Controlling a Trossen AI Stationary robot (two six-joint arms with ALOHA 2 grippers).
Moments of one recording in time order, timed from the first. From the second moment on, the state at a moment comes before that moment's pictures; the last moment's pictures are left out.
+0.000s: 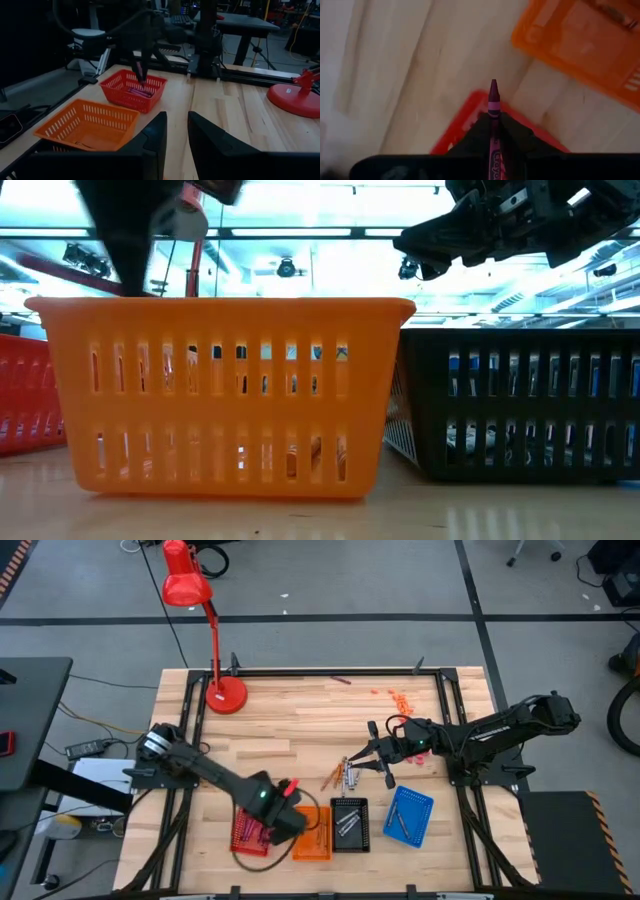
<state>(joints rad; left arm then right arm) -0.49 1.85 1.55 -1.25 -0.16 -0.96 0.02 1.21 0.45 0.61 -0.21 -0.12</state>
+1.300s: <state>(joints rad) -0.71 1.85 1.16 -0.99 -0.27 -1.64 0.03 1.21 0.45 0.62 -0.21 -0.10</state>
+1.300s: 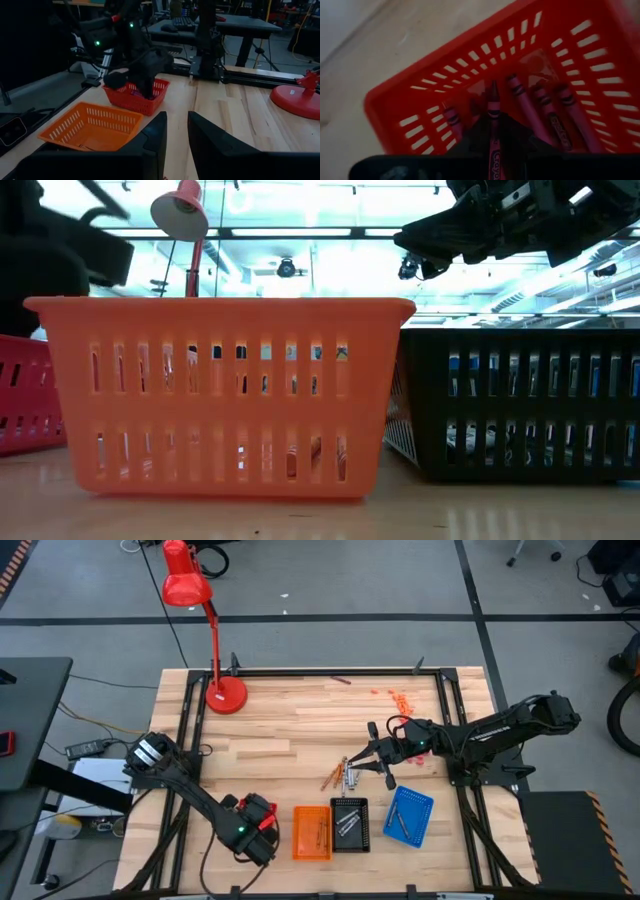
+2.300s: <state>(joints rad) -0.62 1.82 1.30 -1.05 -0.17 -1.41 0.03 1.21 0.45 0.62 -0.21 -0.11</state>
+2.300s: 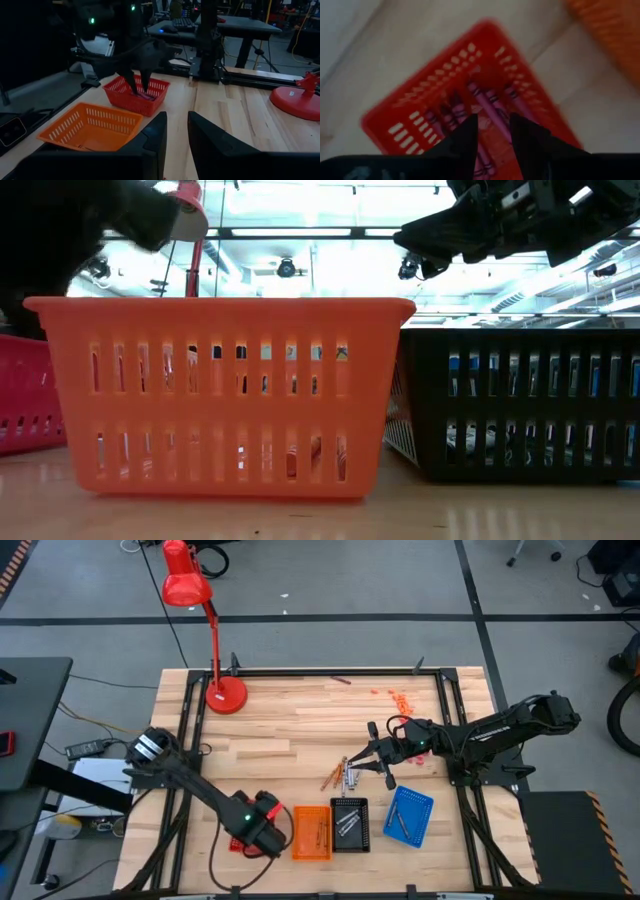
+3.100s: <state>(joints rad) -0.32 1.77 1.35 -0.87 -0.25 -0.87 0.03 1.21 0.45 0.62 -0.21 -0.11</state>
